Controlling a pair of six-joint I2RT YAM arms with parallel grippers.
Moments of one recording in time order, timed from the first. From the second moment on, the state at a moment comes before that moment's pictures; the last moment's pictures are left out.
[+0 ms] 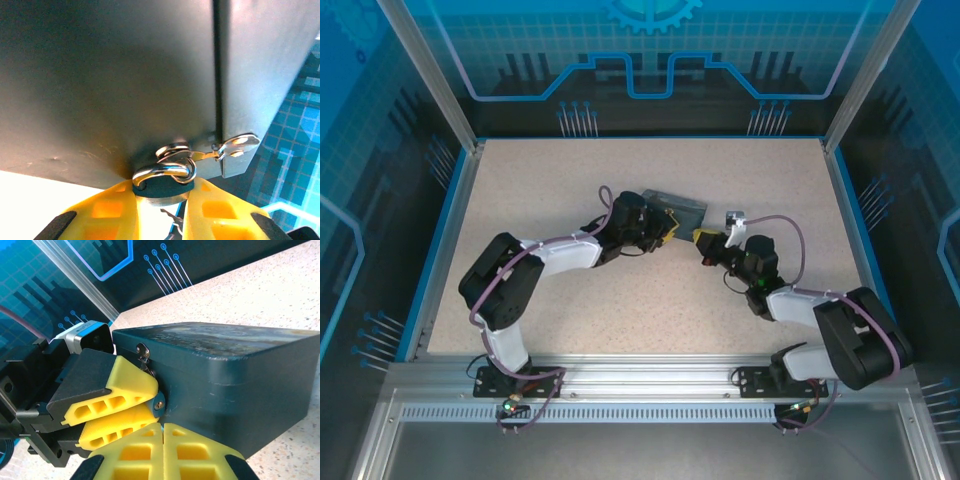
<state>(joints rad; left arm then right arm) -0.63 1.80 1.05 0.23 0.29 -1.48 0.36 1.36 0.32 0.85 -0.30 0.57</state>
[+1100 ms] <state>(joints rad) -0.65 1.81 1.01 0.37 0.28 -1.58 0.39 1.51 0.35 1.01 -0.21 0.71</state>
